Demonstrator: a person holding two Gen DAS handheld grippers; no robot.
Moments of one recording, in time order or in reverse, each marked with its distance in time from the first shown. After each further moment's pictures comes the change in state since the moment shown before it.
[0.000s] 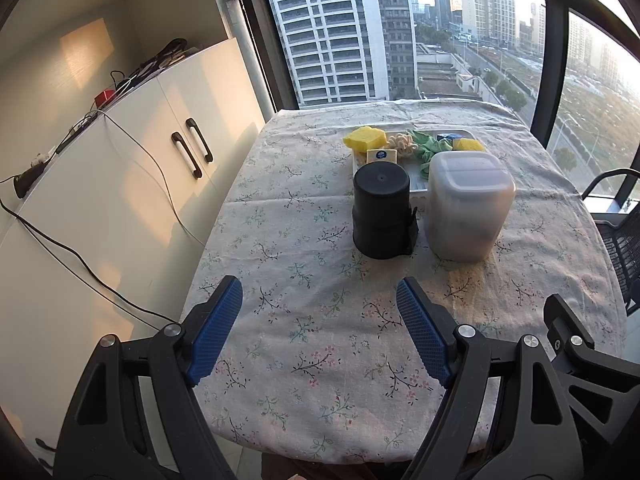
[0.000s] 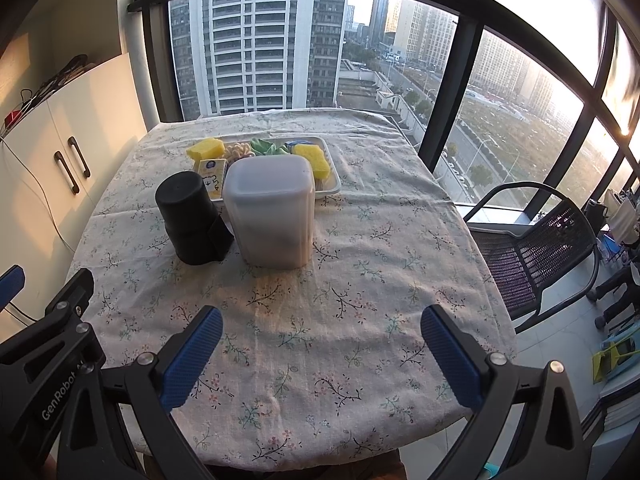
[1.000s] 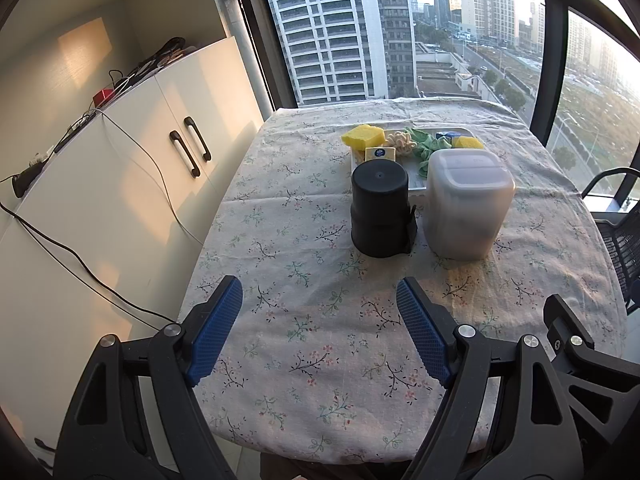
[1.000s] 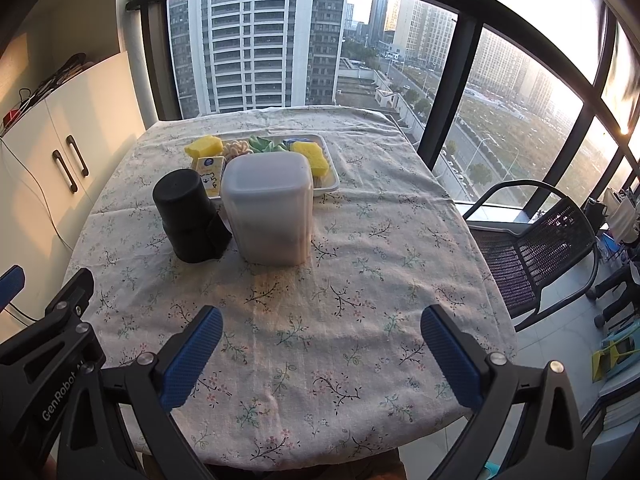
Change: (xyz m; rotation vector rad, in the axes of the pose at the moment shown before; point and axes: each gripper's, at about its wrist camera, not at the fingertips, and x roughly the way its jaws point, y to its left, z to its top) left arm 0.001 -0.002 0.000 0.000 0.002 0.000; right arm 0.002 0.000 -0.001 0.007 0.009 0.000
